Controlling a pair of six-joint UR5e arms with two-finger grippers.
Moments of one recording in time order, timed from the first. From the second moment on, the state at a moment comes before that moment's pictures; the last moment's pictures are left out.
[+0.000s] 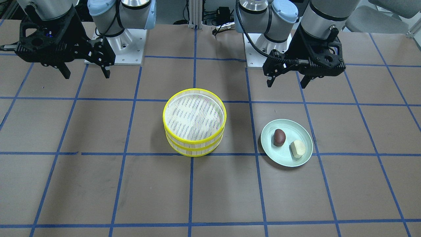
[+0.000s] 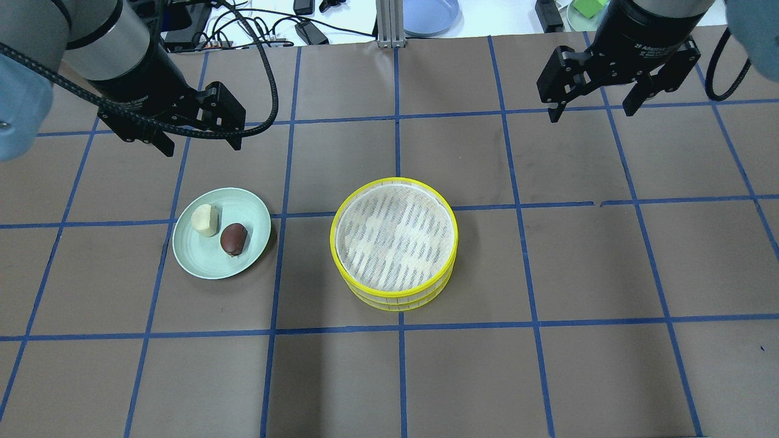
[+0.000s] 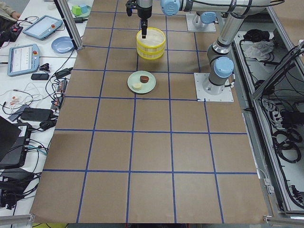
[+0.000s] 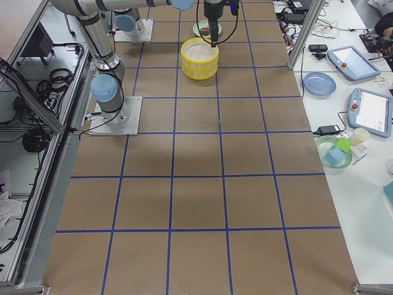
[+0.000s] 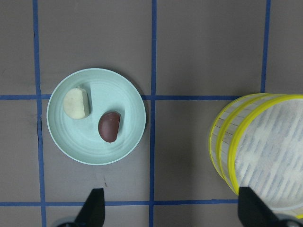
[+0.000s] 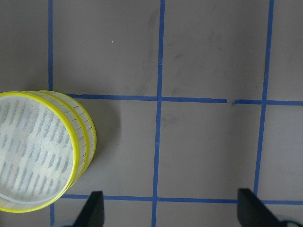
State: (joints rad) left arm -1.55 -1.53 -1.60 -1.53 1.53 0.00; right arm 1.56 -1.58 1.49 -1.52 -1.57 -0.06
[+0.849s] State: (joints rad) left arm -1.50 -1.57 -1.64 -1.51 1.53 0.14; right arm 1.56 -1.58 1.50 -1.52 -1.57 -0.05
